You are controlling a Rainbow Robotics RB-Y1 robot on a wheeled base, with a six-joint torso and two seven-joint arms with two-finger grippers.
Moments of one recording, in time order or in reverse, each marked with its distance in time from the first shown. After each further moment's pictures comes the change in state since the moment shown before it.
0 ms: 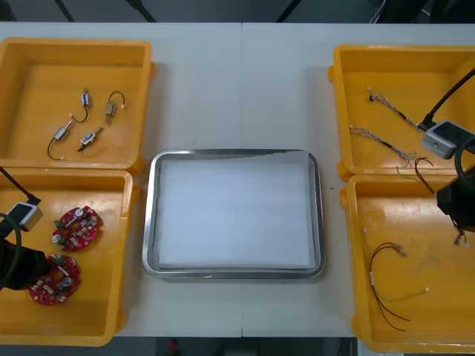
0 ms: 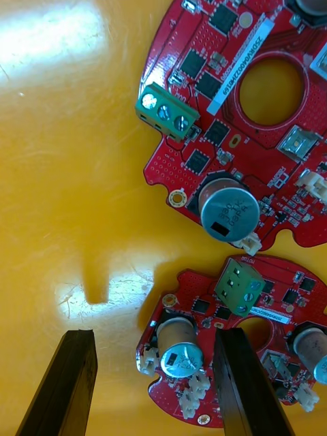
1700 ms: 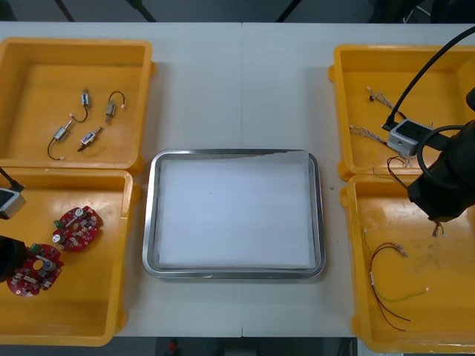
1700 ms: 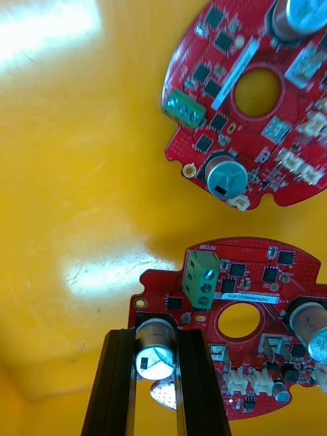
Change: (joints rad) right arm -0.178 0.000 0.219 0.096 0.009 -0.009 0.000; left arm 0.000 0.167 0.076 -0.062 0.201 0.065 0.000
